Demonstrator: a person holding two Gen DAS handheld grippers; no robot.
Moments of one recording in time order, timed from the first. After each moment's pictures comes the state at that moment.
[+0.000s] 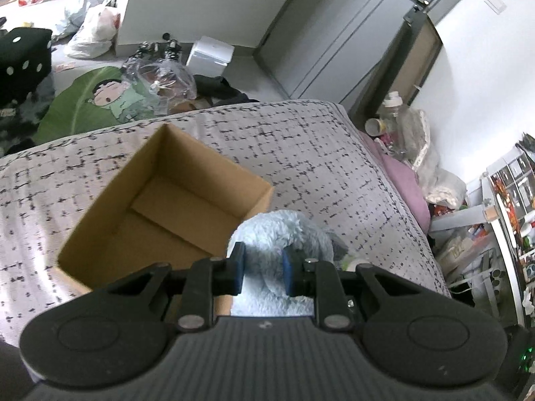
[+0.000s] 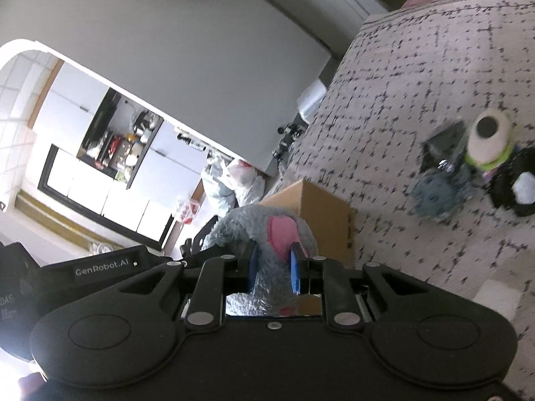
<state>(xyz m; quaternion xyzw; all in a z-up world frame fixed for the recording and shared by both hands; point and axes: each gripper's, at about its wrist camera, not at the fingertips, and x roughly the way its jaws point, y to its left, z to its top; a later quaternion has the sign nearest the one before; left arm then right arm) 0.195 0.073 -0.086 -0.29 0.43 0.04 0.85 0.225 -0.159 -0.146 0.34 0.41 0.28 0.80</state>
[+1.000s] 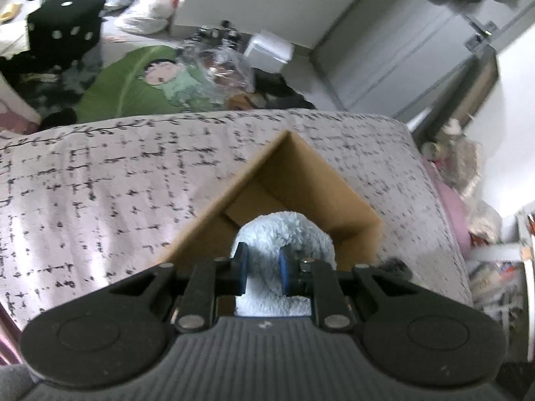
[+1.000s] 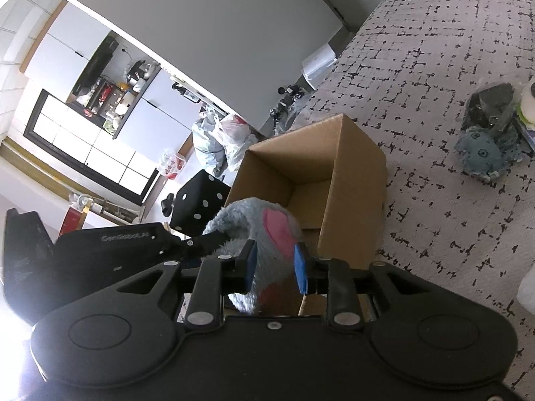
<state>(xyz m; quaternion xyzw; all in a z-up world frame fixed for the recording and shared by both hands) 0.186 0.161 -0.139 -0.33 0.44 0.12 0.83 0.211 -0.094 -0.158 0.26 0.45 0.29 0.80</state>
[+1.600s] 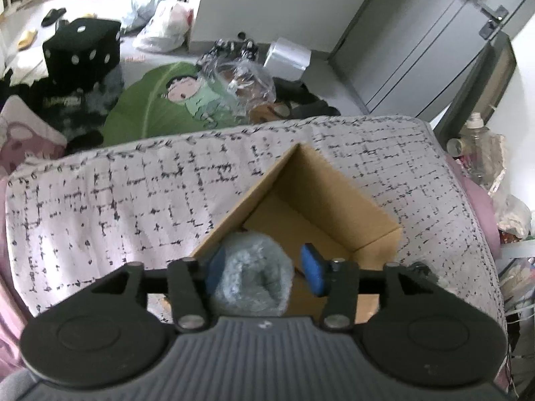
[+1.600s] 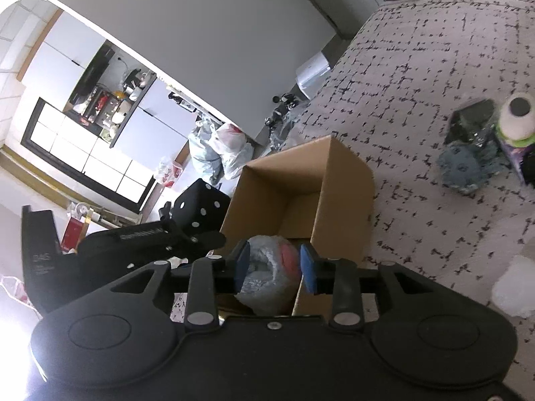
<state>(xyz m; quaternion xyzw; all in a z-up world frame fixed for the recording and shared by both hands) 0.192 0.144 -0.113 -0.27 0.45 0.15 0.84 0.206 -0.116 -0.136 0.27 0.45 0.28 0.81</state>
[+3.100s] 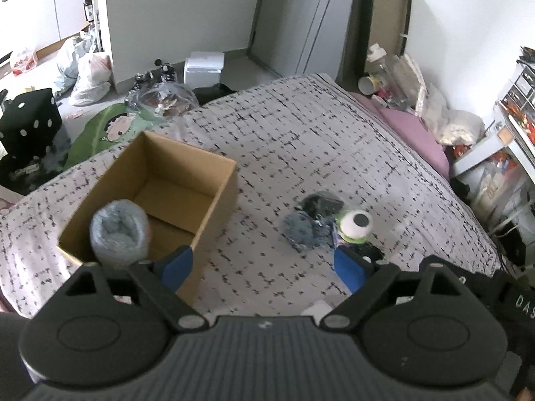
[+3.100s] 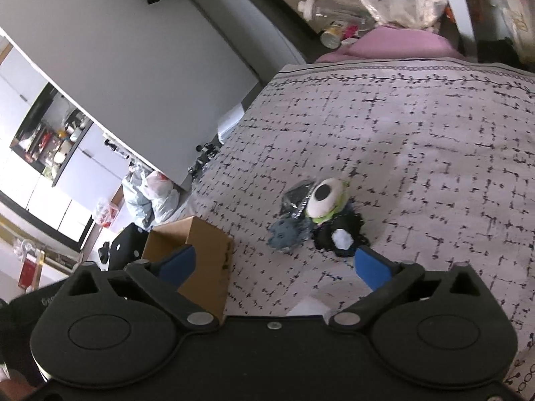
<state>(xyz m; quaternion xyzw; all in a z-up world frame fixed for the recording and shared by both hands) 0.180 -0.044 -0.060 -0.14 0.46 0.07 0.88 0.197 -0.288 -0.097 0.25 0.43 0.15 0.86</state>
